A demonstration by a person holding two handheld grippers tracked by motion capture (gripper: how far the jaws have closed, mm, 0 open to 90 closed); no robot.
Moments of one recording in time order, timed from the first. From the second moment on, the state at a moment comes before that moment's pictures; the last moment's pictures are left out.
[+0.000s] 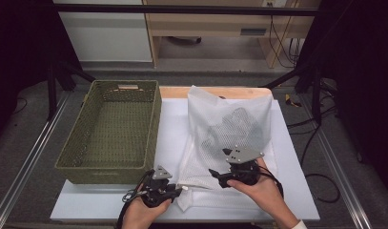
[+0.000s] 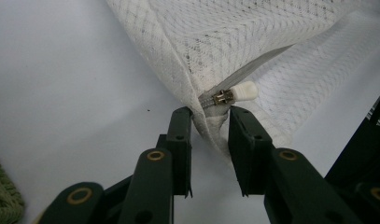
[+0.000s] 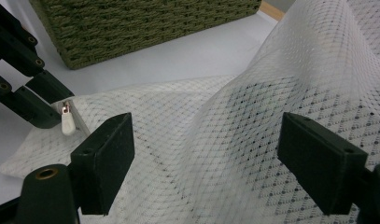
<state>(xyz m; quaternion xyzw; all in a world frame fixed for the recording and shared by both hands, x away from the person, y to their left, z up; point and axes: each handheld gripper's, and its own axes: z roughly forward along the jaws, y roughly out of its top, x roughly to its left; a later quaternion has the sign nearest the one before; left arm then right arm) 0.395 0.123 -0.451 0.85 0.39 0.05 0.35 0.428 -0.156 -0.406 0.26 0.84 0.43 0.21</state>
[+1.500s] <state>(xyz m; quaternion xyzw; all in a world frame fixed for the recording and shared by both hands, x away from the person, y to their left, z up) 0.395 0.113 -0.433 0.82 0.39 0.05 0.41 0.394 -0.115 -0.427 0.15 0.88 0.41 0.20</state>
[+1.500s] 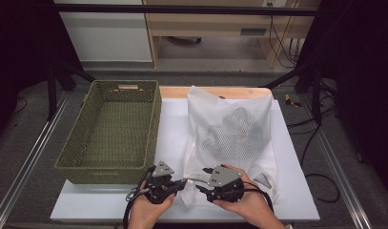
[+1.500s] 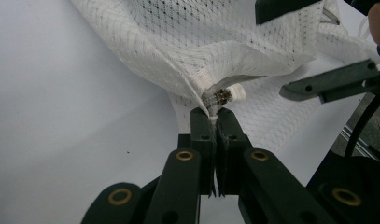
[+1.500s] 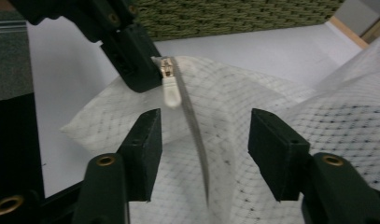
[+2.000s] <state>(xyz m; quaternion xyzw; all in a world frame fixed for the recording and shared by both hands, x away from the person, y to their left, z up) 0.392 0.112 -0.432 0.82 0.39 0.06 0.41 0.393 -0.109 -0.430 0.13 0.89 0.41 0.19</state>
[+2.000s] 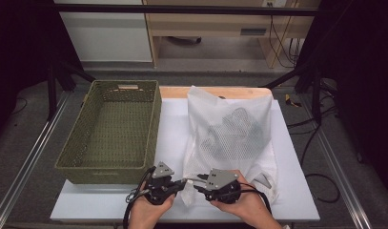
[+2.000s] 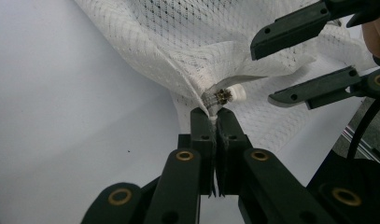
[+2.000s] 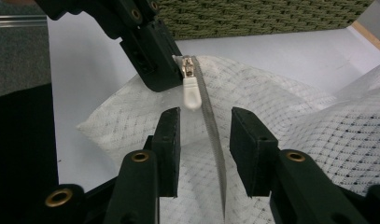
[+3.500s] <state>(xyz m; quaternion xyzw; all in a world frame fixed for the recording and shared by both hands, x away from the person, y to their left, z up) 0.390 0.109 -0.432 0.83 0.39 0.07 0.40 0.401 -0.092 -0.436 0.10 0.90 0.39 0.17</state>
